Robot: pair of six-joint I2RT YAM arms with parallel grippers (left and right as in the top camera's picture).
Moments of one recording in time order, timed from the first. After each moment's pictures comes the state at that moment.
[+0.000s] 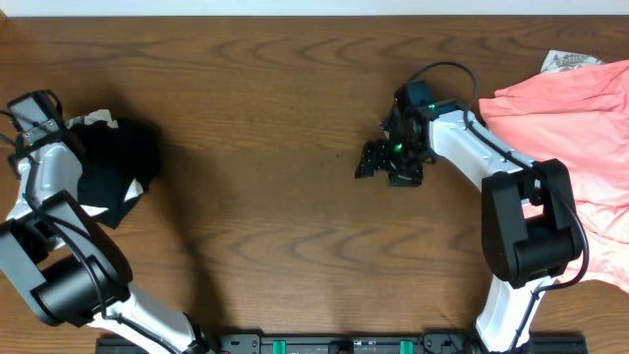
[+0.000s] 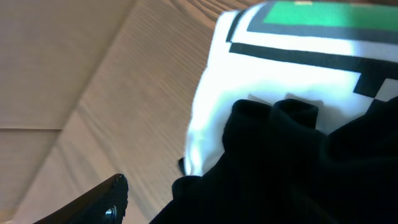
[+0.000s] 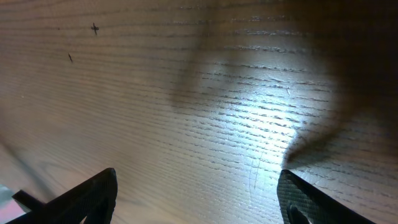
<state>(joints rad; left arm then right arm) 0.56 1.90 1.26 -0.34 -0.45 0.13 0.29 2.01 1.35 -0.84 -0.46 0.40</state>
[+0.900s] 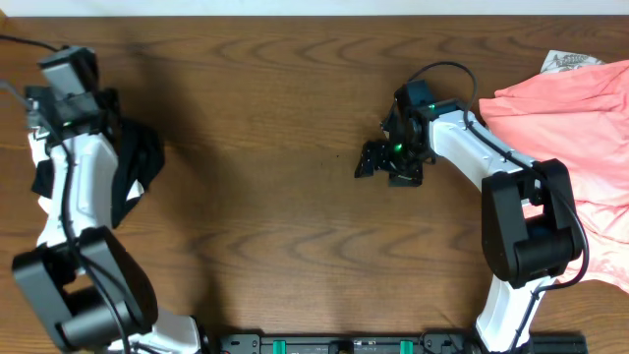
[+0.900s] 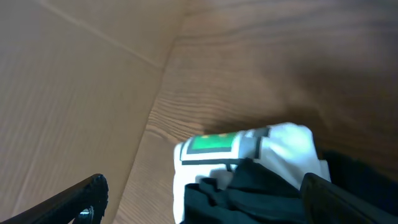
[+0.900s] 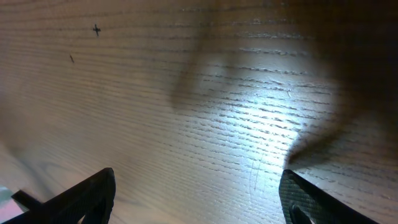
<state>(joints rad) 0.33 1.72 1.27 -0.23 -0.46 0.44 0.29 2.01 1.35 -0.83 -0.46 0.39</state>
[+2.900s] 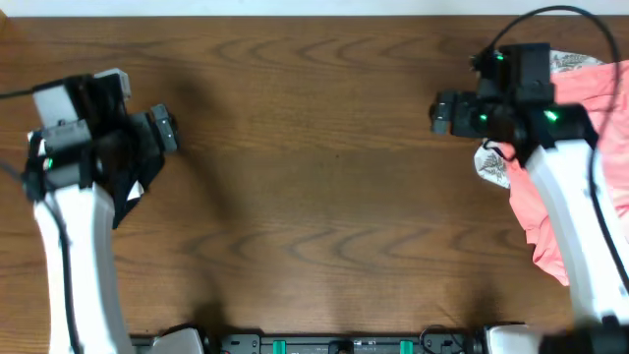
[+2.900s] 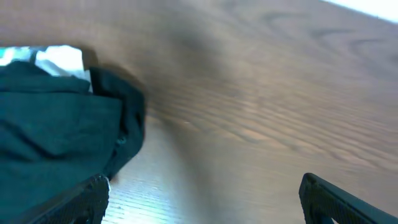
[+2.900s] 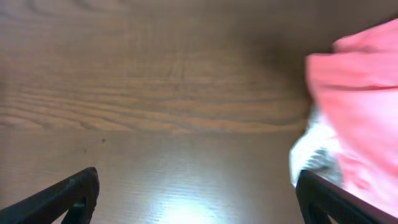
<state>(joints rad) 0.29 1.31 1.26 -0.82 0.26 -0.02 0.10 1.46 1.39 -0.85 -0.10 0.19</state>
